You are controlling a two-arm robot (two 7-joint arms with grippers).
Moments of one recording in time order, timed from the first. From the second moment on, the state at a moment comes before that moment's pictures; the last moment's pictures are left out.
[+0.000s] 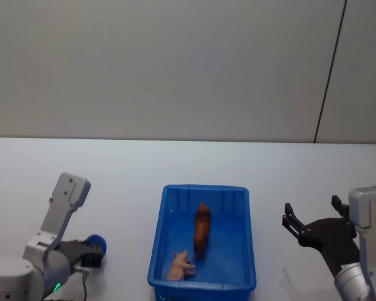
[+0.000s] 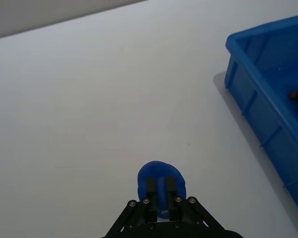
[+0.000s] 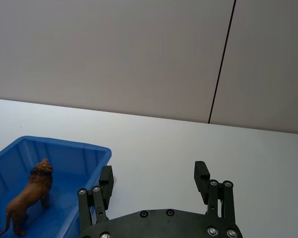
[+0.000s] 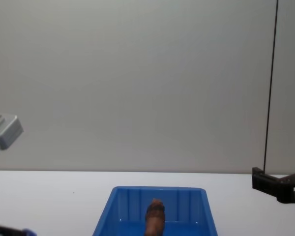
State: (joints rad) left arm -0.20 0.46 0.30 -1.56 -0.43 0.65 0.04; right arm -0.07 0.16 -0.27 -1.71 0.08 0.10 -0.13
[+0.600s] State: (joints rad) left arm -0.20 0.47 0.29 -1.59 -0.35 0.43 -0.09; right arm -0.07 0.16 -0.27 -1.71 0.08 0.10 -0.13
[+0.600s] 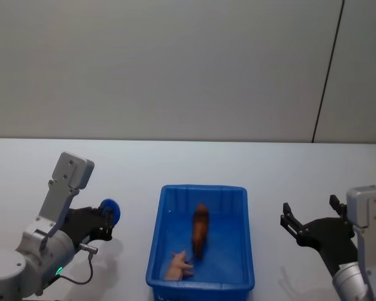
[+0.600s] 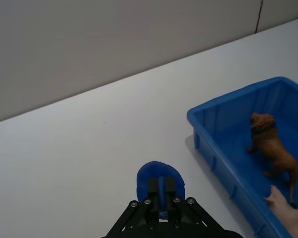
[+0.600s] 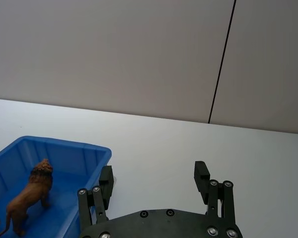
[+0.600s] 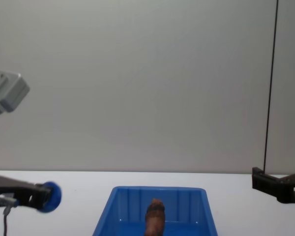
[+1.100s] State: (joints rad) left arm -0.21 0.48 0.30 -1.56 -0.34 0.25 -0.29; right arm -0.07 0.16 -0.27 -1.71 0.08 0.10 -0.13
